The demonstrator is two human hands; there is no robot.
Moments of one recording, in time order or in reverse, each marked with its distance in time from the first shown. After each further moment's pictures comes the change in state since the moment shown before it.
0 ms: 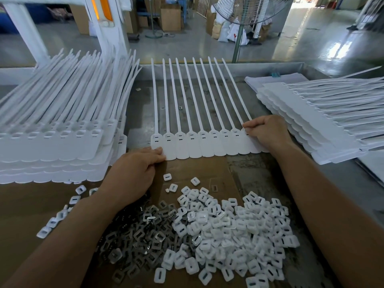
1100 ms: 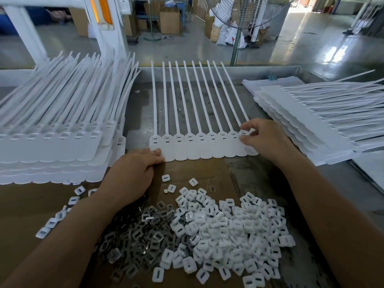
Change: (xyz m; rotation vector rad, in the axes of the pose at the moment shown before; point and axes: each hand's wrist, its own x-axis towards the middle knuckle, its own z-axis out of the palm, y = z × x) left_hand 0.002 0.001 0.000 0.021 -0.015 0.010; right_hand -0.028 -0.016 -0.011 -0.333 -0.094 -0.178
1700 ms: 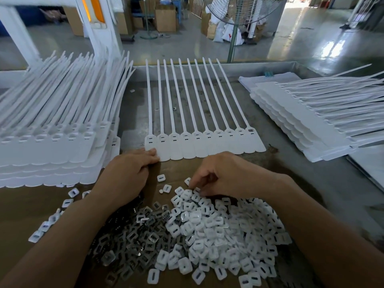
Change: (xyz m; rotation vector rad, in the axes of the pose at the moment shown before) left_hand 0.000 0.000 -0.001 0.010 -0.008 -0.008; right_hand -0.061 -0.054 0.014 -0.023 -0.642 -0.468
